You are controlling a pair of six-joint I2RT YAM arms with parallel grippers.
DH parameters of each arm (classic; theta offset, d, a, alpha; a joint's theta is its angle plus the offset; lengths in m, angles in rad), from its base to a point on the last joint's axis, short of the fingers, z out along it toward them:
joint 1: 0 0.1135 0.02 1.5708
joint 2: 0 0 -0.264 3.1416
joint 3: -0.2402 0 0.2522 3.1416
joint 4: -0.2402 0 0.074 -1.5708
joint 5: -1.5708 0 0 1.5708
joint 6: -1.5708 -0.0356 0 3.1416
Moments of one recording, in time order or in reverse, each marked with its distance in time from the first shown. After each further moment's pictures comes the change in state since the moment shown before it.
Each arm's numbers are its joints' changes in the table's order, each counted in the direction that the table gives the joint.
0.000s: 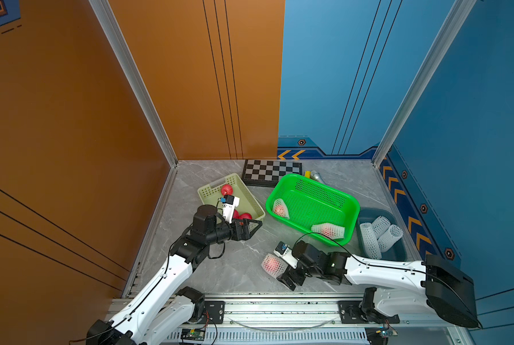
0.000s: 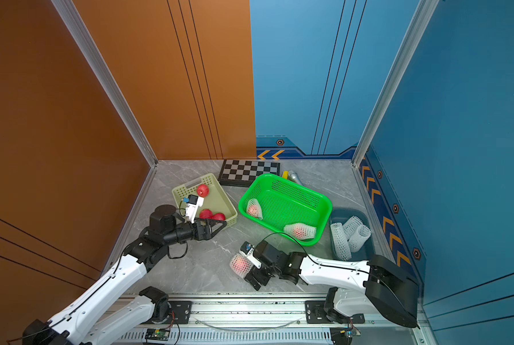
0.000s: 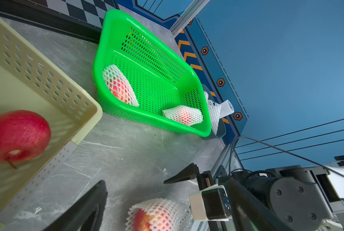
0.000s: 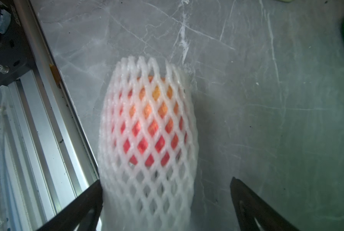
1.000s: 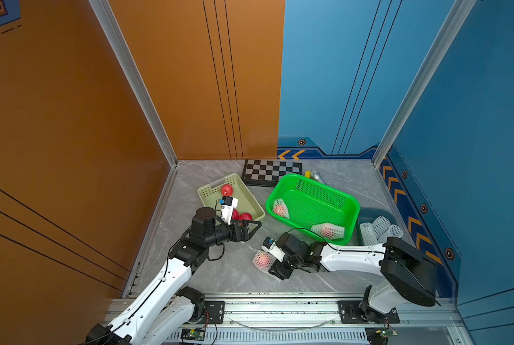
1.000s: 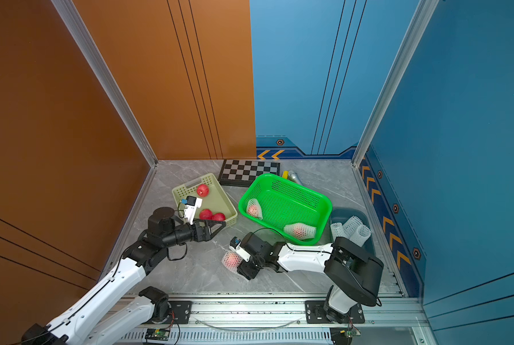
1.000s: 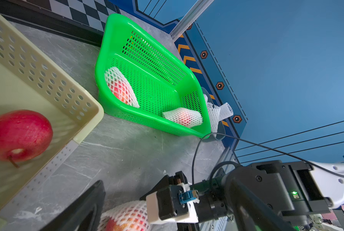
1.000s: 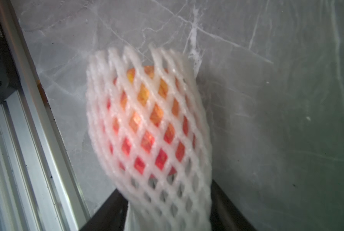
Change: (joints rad) left arm 0.005 0.046 0.031 0.026 0.013 0.012; right arm -0.053 -0.316 -0.169 0.076 0.158 -0.014
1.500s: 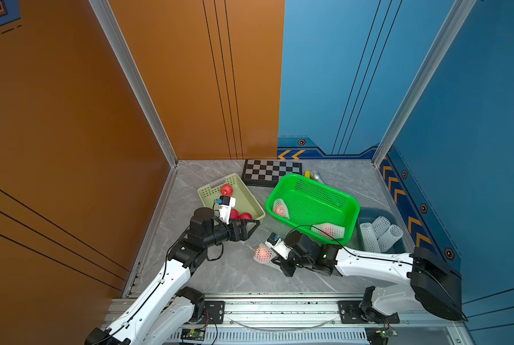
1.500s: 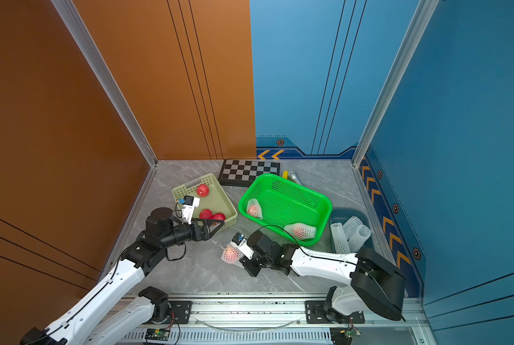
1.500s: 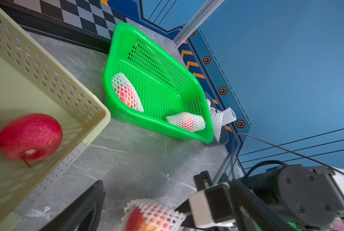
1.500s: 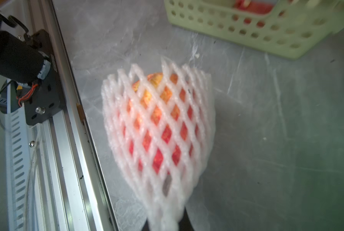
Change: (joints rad) left arm 0.012 0.010 0.000 -0.008 0.023 0.000; right arm 0.009 0.275 0.063 0.036 -0.072 0.052
